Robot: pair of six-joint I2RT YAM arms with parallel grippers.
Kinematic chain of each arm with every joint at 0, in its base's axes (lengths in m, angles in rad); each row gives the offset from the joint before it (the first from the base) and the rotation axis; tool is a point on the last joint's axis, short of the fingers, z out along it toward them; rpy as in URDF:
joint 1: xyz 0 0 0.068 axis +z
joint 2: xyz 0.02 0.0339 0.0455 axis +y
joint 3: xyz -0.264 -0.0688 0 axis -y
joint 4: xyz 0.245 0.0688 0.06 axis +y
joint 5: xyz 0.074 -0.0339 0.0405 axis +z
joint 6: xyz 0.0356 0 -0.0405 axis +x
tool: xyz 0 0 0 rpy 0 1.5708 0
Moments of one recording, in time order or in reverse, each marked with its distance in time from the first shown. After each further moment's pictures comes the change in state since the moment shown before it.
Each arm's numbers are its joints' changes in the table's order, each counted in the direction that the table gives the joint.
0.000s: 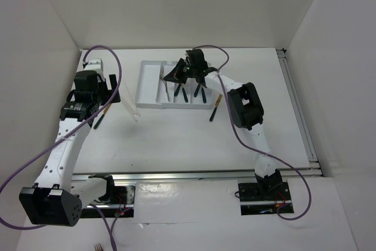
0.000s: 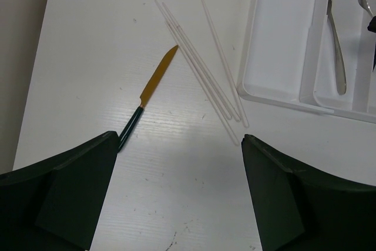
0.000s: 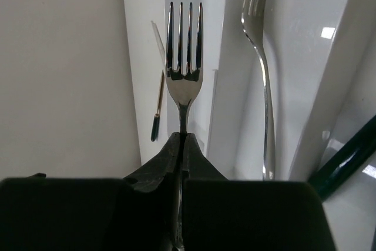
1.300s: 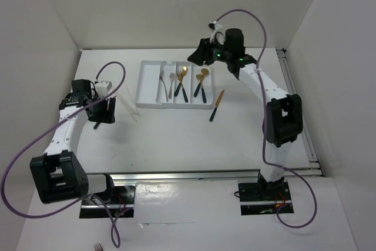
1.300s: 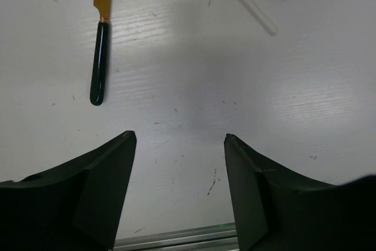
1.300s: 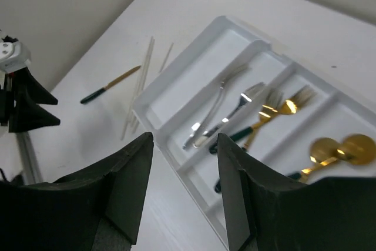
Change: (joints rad) left arm 0.224 0.180 -0.079 0.193 -0.362 0.384; right arm -0.155 -0.472 -0.248 0.018 0.111 -0.730
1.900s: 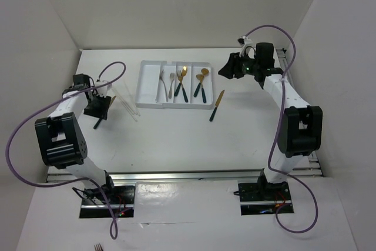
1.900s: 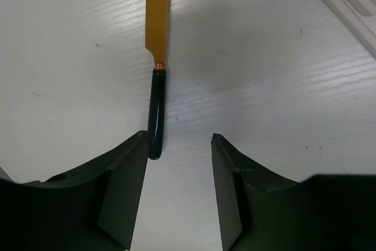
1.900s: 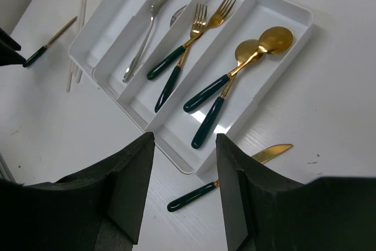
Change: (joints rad) left arm 0.077 0.360 0.110 -0.102 0.042 0.208; right arm -0.262 -0.224 -0.325 0.116 0.055 -0.227
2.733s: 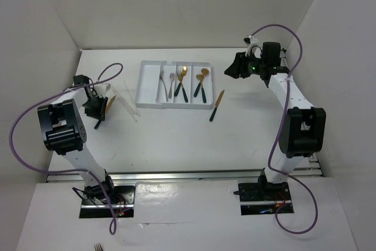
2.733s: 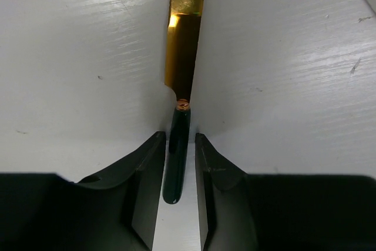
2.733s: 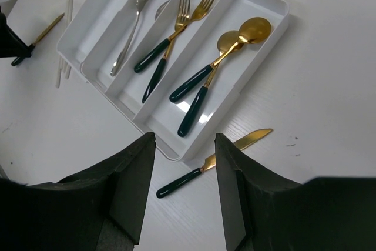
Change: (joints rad) left arm 0.044 0.203 0.084 -0.032 -0.019 0.000; right arm -0.058 -0.020 0.020 0.075 0.016 -0.050
